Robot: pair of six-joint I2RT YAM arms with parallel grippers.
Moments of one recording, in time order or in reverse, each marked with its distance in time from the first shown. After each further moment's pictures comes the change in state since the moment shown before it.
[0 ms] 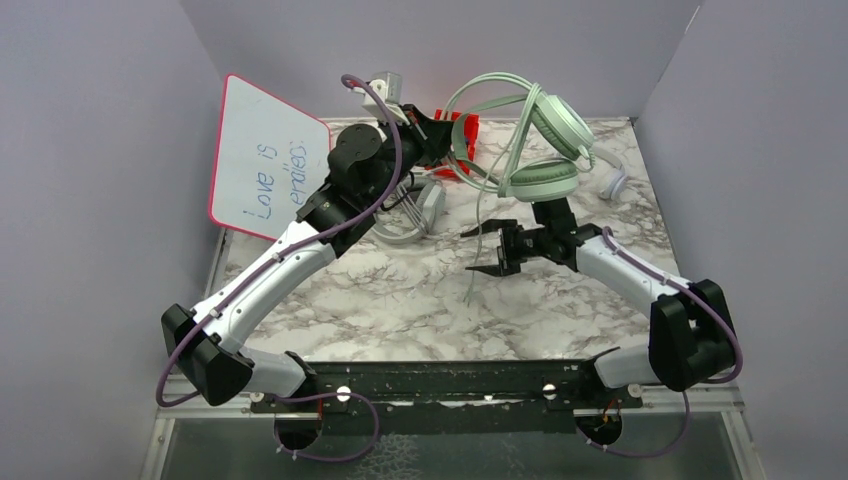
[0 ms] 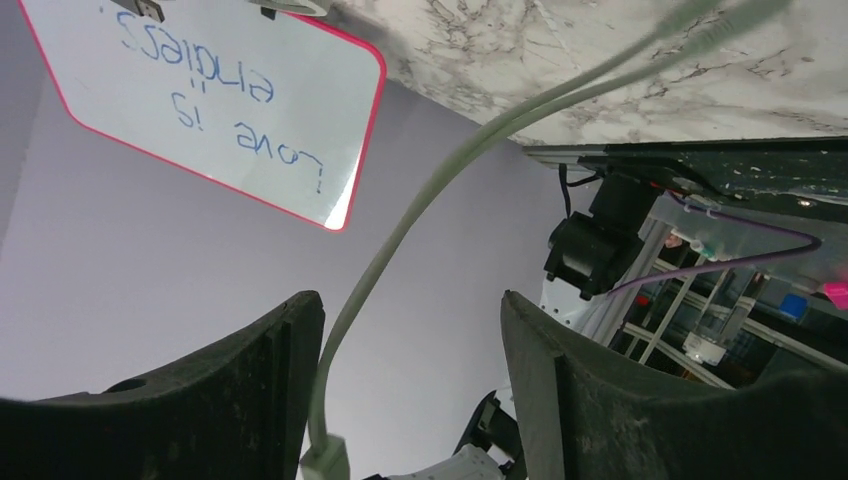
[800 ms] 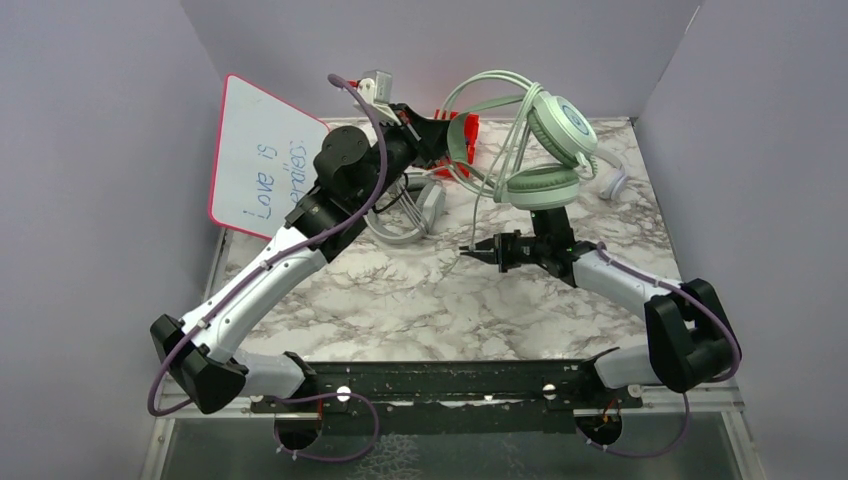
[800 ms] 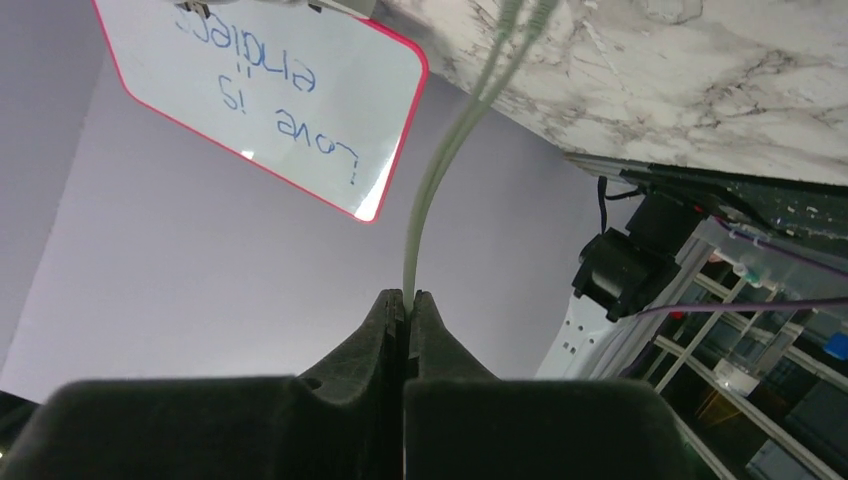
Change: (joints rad) left arm 0.000 -0.043 0.000 0.004 0.038 -0.031; right arm 0.020 -0.005 -0.149 0.294 0.012 0.121
